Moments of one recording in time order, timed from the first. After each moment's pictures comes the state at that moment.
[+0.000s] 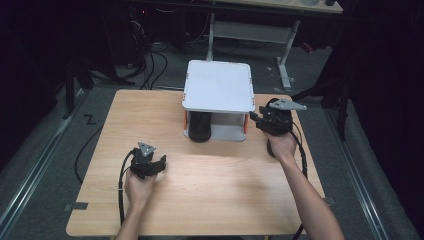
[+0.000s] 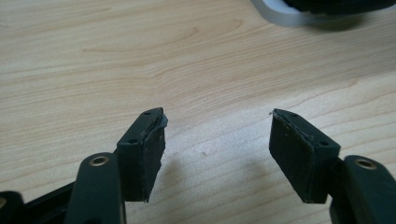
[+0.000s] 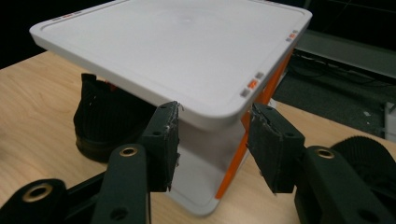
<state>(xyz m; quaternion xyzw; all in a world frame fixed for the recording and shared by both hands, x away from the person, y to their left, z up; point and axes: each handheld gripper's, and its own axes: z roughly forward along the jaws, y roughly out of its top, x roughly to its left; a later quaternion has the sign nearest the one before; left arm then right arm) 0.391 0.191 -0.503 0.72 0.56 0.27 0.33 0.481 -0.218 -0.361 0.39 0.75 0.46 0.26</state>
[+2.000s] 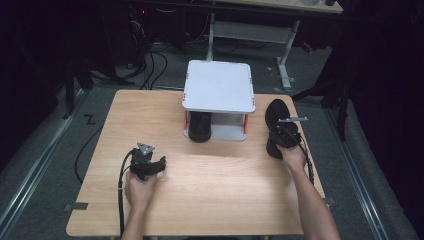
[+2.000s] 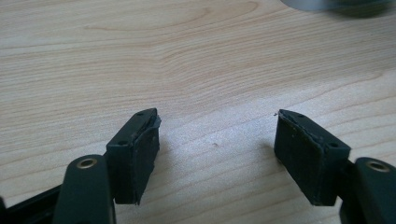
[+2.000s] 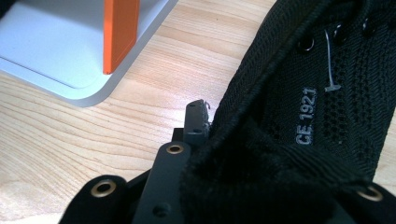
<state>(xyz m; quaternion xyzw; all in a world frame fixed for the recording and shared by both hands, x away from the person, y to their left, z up) 0.395 0.195 -0.507 0.71 0.58 0.25 0.32 0.522 -0.282 -0.458 0.51 0.78 0.31 0.20</state>
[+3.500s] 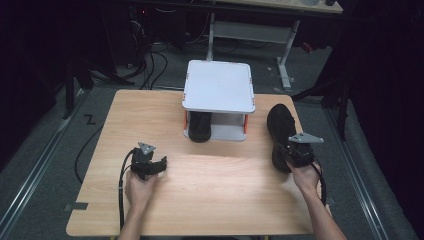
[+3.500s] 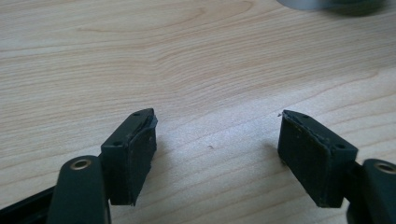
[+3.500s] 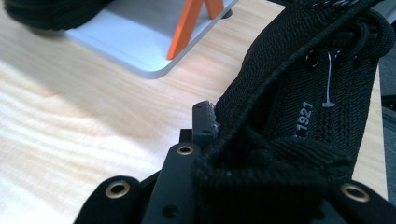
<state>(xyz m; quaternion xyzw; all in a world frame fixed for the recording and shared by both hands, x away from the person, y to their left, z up) 0.397 0.193 -0.507 0.72 0.57 0.25 0.32 0.431 -0.292 -0.431 0.43 0.79 0.36 0.26</state>
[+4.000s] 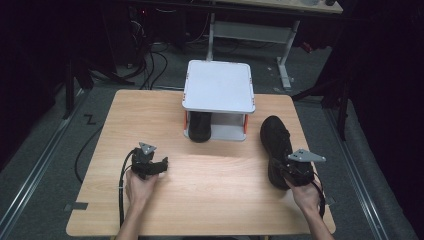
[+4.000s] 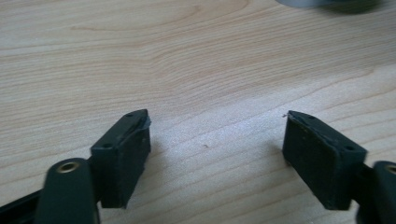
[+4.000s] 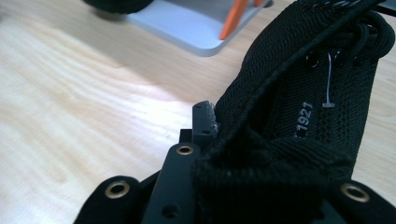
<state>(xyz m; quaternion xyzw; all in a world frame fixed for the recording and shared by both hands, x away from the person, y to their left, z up) 0.397 0.192 -0.507 0.72 0.57 0.25 0.32 0.377 -0.282 -0.436 0.41 0.80 0.38 0.23</state>
